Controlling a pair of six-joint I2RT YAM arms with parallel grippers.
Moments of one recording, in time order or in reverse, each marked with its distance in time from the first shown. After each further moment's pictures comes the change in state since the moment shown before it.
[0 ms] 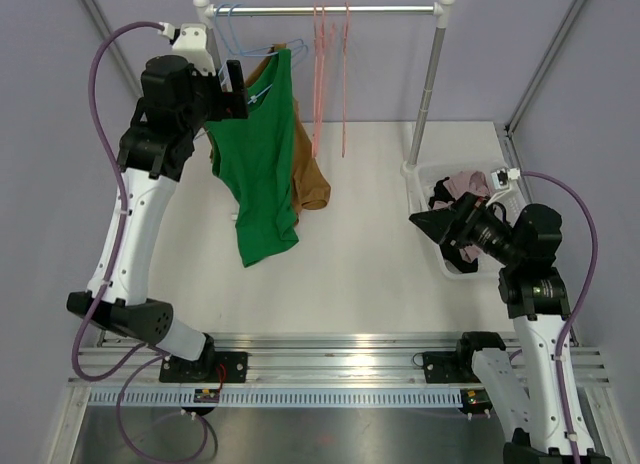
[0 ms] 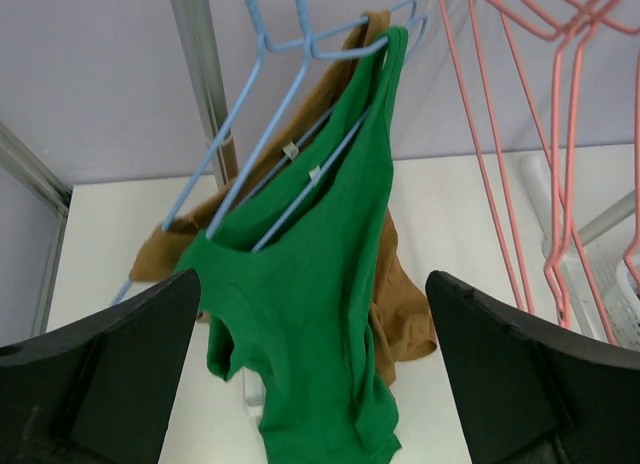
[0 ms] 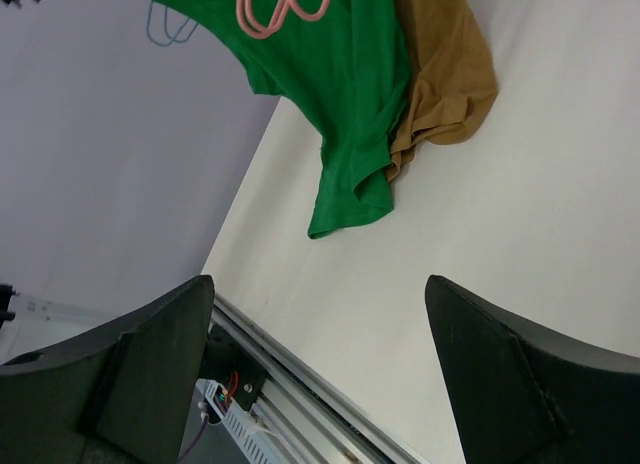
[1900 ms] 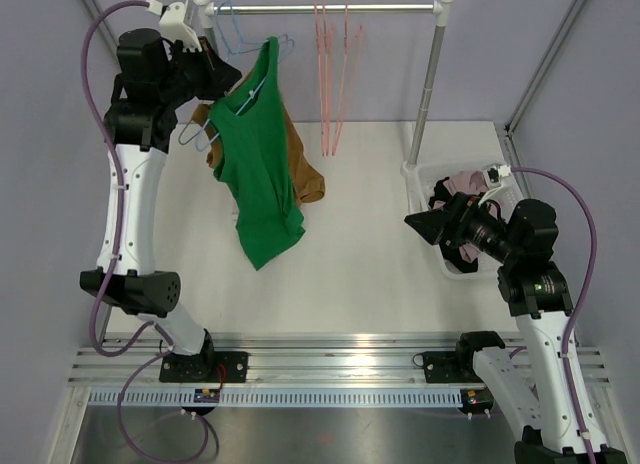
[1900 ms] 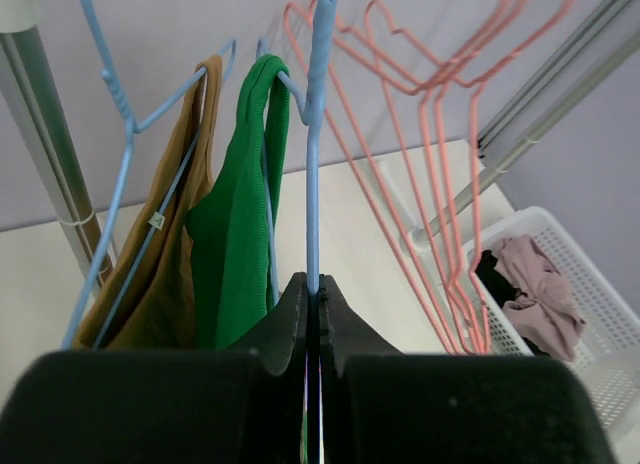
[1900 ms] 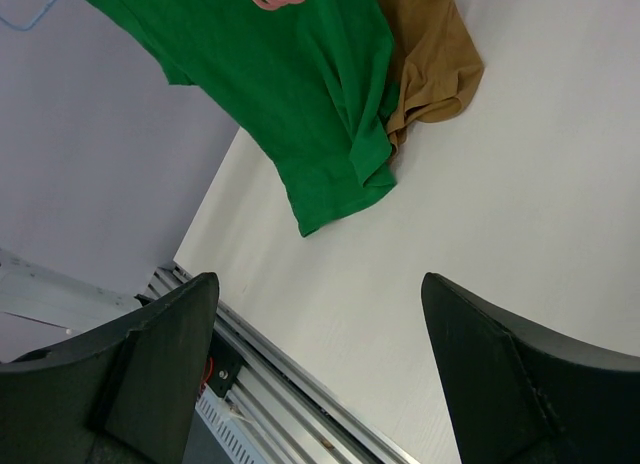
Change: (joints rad) left arm 0.159 0.224 0.265 -0.016 0.512 -0.143; right arm 0.103 0.021 0.052 -0.057 0.080 -0.093
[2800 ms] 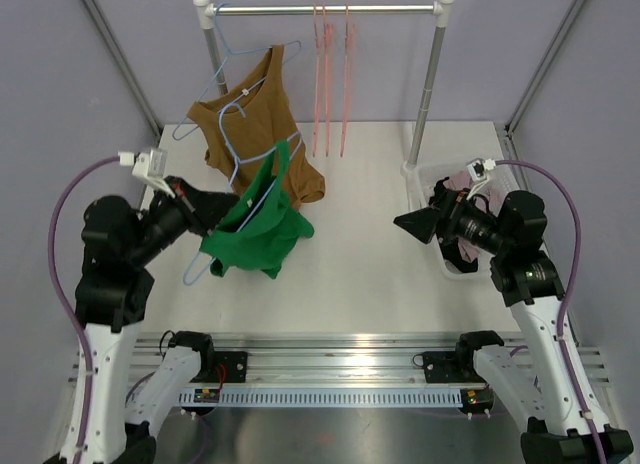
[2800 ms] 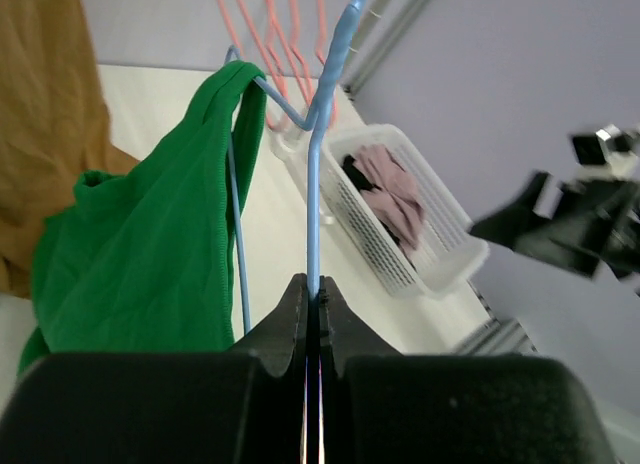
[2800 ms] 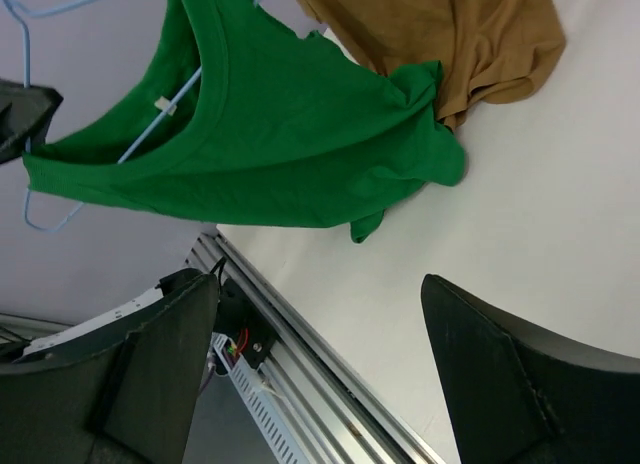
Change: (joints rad) left arm -0.019 -0.902 -0.946 0.132 0.109 -0.259; right arm 0.027 0.060 -0.002 0.076 -0.103 0.039
